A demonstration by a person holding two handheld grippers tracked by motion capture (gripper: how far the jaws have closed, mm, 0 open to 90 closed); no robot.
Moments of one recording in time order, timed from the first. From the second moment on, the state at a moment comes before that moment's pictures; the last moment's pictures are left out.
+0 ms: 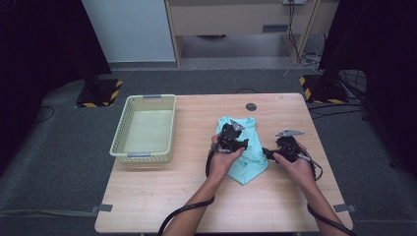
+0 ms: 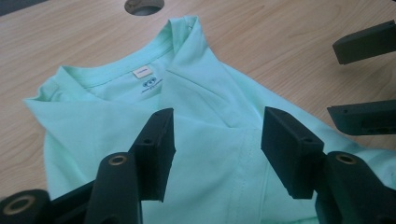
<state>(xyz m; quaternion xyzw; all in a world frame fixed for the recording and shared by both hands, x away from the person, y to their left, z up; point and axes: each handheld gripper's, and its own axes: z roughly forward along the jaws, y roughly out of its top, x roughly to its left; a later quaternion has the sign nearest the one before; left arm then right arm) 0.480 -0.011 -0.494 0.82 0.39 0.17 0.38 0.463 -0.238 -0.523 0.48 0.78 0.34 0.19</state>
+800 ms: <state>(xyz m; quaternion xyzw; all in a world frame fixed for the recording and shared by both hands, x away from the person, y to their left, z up) 0.483 -0.039 -0.515 0.85 0.37 0.16 0.35 0.456 -0.244 -0.527 0.47 0.79 0.35 0.19</state>
